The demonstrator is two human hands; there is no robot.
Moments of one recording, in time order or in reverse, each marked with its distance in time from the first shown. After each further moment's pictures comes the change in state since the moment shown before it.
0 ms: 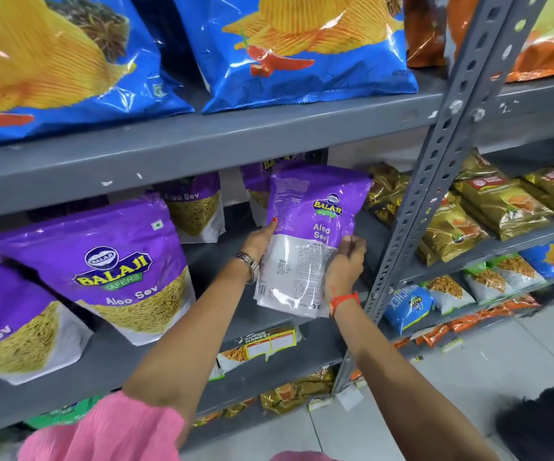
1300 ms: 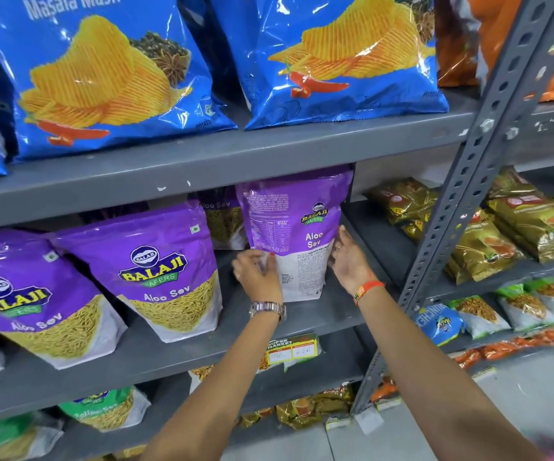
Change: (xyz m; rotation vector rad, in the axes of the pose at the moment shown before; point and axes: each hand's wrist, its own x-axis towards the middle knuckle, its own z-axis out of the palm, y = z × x) left_hand -0.076 -0.022 -0.003 0.033 0.785 0.459; right_hand 0.033 0.001 0.032 0.284 -0.805 0.376
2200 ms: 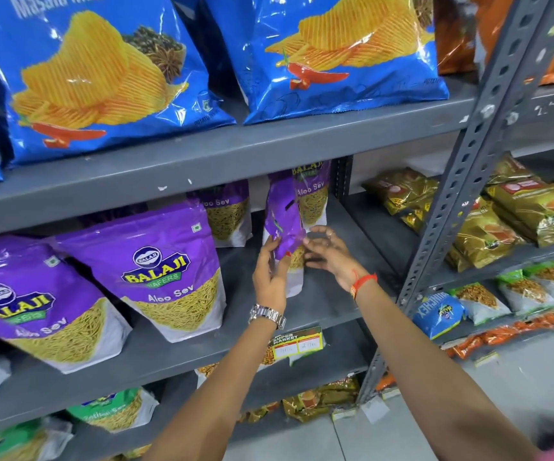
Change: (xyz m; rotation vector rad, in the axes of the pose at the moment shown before) left_hand -0.018 0.004 -0.017 -0.158 -0.399 0.096; right_hand -0.016 0.006 0.020 -0.380 -0.071 0.020
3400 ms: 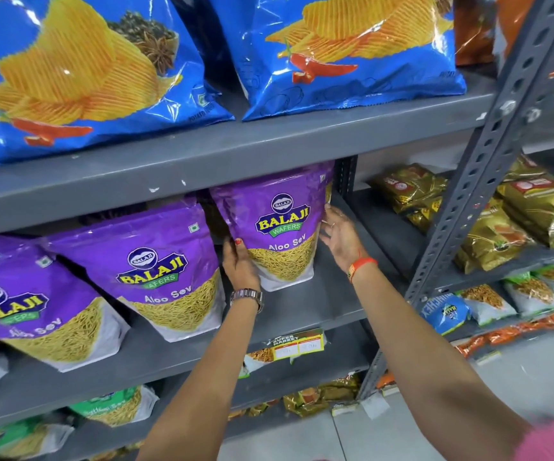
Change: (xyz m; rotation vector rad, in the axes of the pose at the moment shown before) left_hand 0.051 -0.009 -0.018 -0.189 0.429 -0.187; right_hand 0.033 -0.018 -0.003 0.264 0.057 -0.065
